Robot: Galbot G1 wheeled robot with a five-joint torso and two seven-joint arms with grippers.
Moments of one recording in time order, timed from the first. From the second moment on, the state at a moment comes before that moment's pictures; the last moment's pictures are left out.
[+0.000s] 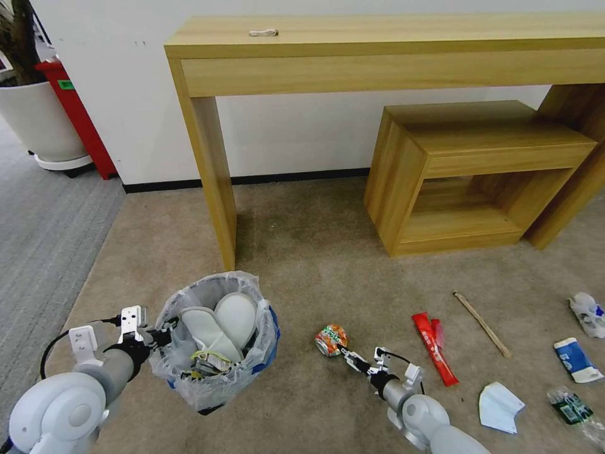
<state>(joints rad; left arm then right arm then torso) 1.58 -0.95 -0.74 -2.19 -1.07 0.63 -0.32 -1.04 1.13 -0.07 1.11 1.31 -0.04 -0.27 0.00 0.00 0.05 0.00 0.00</state>
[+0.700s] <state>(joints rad) 1.59 -0.95 -0.75 -2.20 -1.08 0.63 -0.32 -1.03 1.17 -0.10 1.08 1.30 -0.03 -0.28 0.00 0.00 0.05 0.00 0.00</state>
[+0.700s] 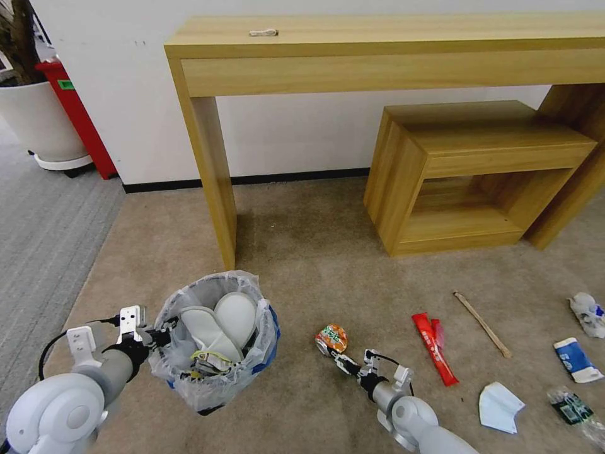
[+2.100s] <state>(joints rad) 1.63 -0.97 -0.76 -2.19 -1.04 0.61 -0.31 -0.98 1.22 -0.06 1.04 1.30 0.00 -0.28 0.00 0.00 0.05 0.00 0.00</state>
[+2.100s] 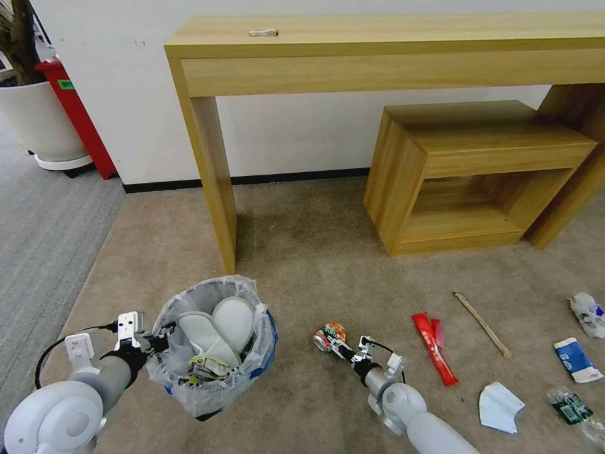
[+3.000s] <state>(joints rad) 1.64 -0.98 -0.76 -2.22 -1.06 0.60 -0.30 -0.99 1.25 -0.05 0.97 1.25 0.03 -0.31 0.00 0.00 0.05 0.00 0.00</state>
